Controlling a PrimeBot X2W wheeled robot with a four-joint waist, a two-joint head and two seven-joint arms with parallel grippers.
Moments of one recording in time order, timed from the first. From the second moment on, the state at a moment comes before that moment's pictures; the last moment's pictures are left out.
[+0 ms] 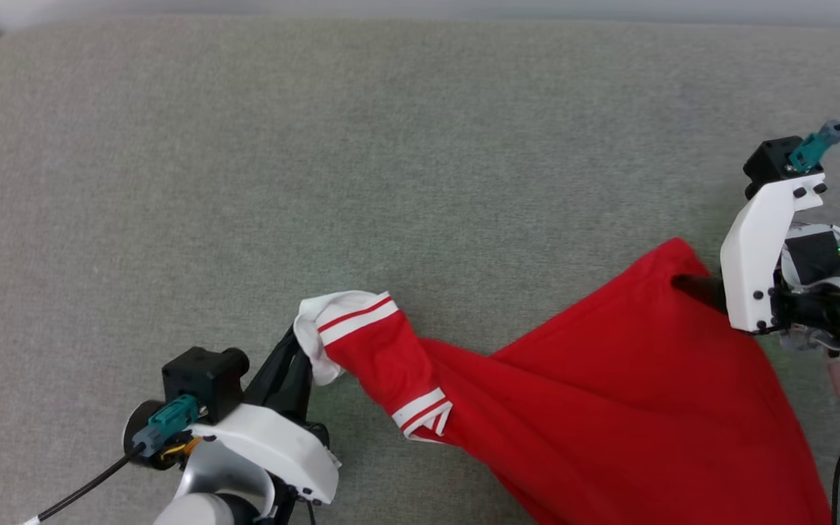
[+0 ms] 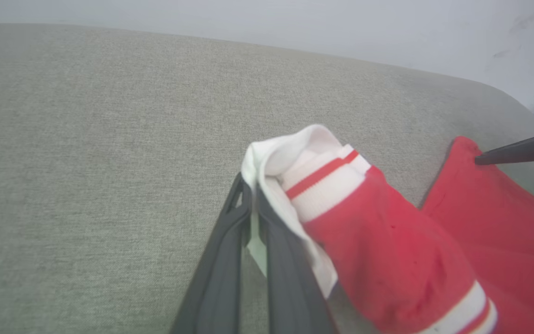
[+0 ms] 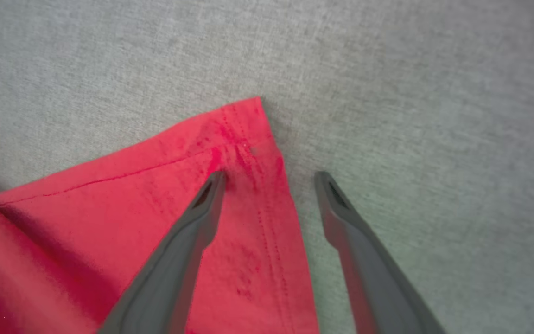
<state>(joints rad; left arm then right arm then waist) -0.10 0.34 -0.41 -0.16 -0.52 0.20 0.05 -0.64 -0.34 0.19 0.34 0.52 0.13 1.05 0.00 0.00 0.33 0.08</state>
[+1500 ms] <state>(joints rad) -0.78 0.38 -0.38 0.26 -0.56 -0.03 0.10 -0.84 -0.42 0.21 0.43 0.54 0.13 0.76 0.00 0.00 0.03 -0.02</state>
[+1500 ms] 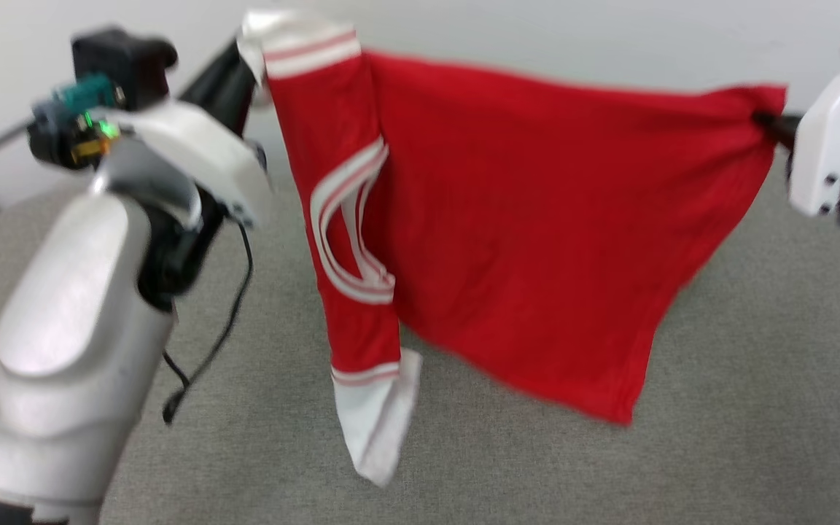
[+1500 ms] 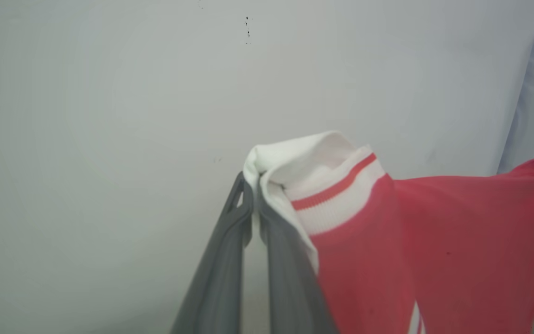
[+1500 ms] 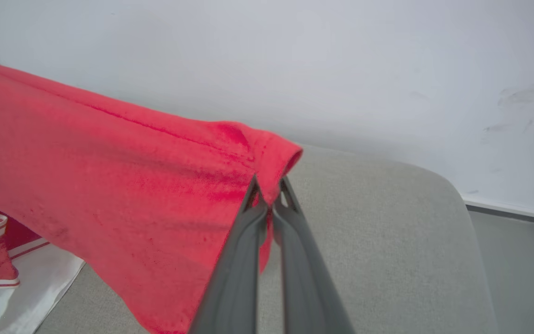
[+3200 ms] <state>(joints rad) -1.44 0.39 -0.33 0.64 -0.48 0.00 -0.13 -1.54 -0.38 0.49 0.75 0.53 0.13 0.11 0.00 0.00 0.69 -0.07</state>
